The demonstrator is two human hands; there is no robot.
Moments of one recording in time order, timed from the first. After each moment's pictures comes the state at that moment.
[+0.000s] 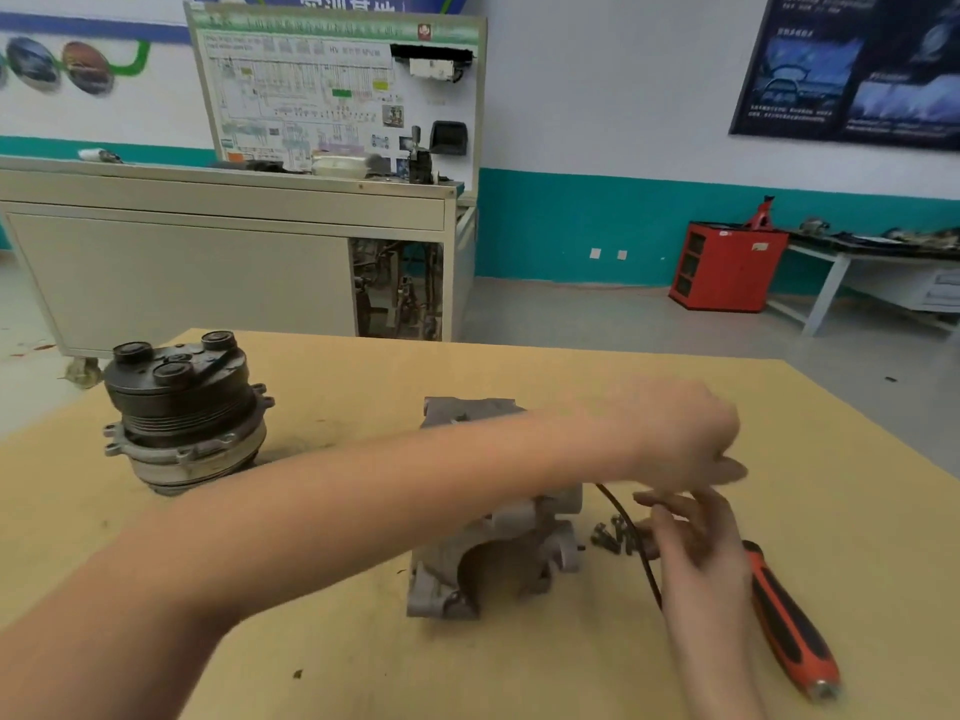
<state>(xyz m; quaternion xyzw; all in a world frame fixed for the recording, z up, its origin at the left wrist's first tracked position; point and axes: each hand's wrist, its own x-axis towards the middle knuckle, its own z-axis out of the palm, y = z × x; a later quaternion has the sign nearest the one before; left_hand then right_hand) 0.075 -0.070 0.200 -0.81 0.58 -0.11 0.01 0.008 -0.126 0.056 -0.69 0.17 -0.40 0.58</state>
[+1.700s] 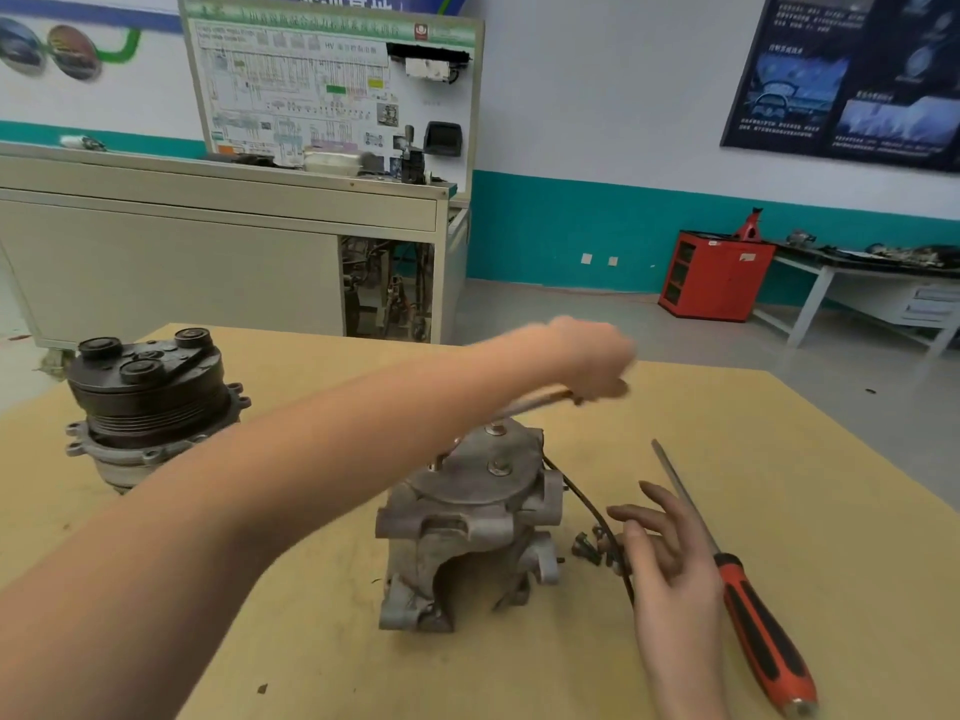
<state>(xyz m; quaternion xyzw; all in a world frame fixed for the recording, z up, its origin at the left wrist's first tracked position) 0.185 -0.091 0.208 -0.85 0.52 -0.04 0.06 0.007 -0.121 0.053 -0.69 0.15 -0.40 0.58</state>
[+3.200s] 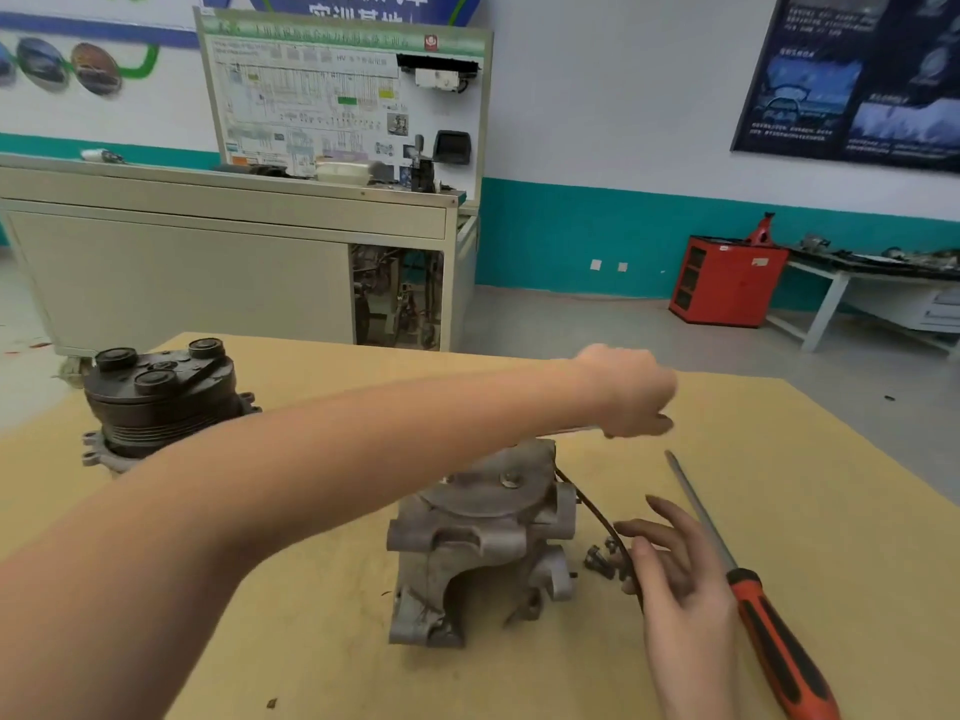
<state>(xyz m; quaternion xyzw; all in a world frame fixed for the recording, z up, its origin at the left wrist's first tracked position) 0.184 -0.104 0.199 -0.86 0.51 -0.05 0.03 0.010 -0.116 0.053 -0.69 0.14 -0.39 0.59</state>
